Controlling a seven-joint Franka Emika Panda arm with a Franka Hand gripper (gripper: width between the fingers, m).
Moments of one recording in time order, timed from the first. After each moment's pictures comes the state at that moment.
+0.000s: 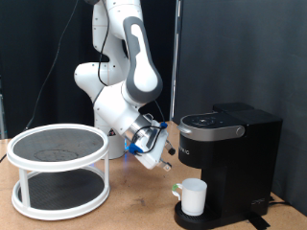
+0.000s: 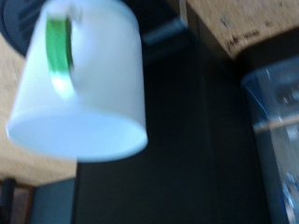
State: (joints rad) arm -0.22 -0.08 0.21 -2.69 1.62 2.39 1.55
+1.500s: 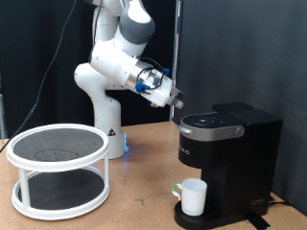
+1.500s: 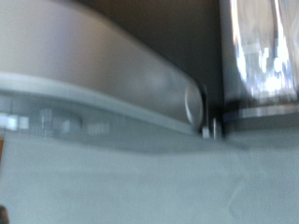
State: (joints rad) arm -0.22 -0.53 0.15 -2.73 1.49 2.11 1.87
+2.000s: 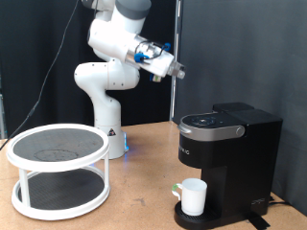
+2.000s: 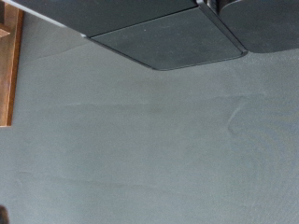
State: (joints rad) arm -0.22 -0.69 0.13 -2.71 1.48 2.07 2.02
